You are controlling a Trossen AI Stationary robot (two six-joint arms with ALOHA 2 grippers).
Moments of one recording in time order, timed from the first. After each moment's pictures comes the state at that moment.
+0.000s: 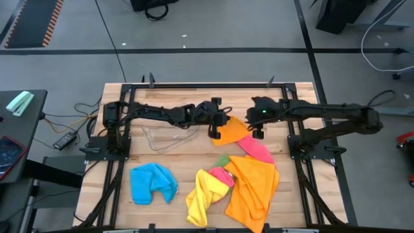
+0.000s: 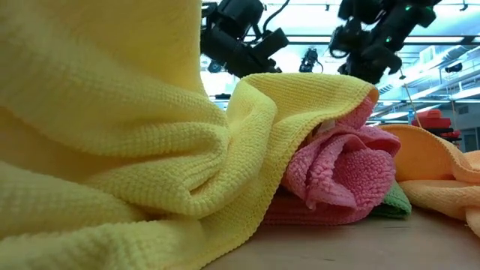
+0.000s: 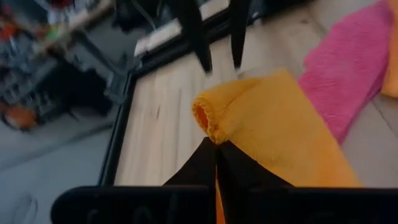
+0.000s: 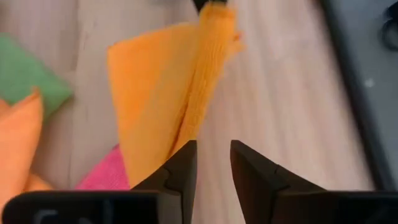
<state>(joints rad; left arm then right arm) 0.15 1.92 1.33 0.12 -0.14 0.49 -0.24 1.06 0.78 -0.57 0.11 -0.21</state>
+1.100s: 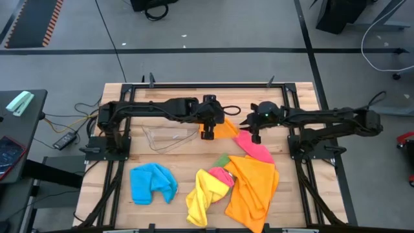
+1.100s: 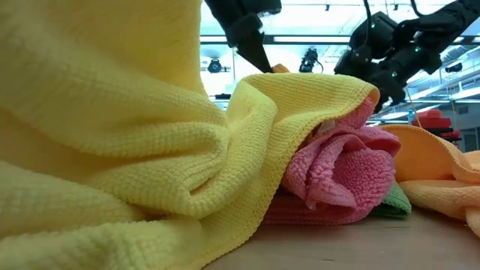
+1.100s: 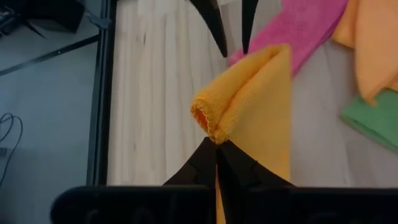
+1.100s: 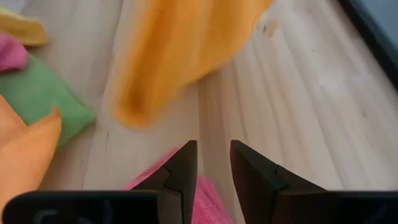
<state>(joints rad) 0.08 1.86 1.70 -0.69 -0.27 0.35 -0.33 1.08 0.45 -0.04 -0.15 -0.24</state>
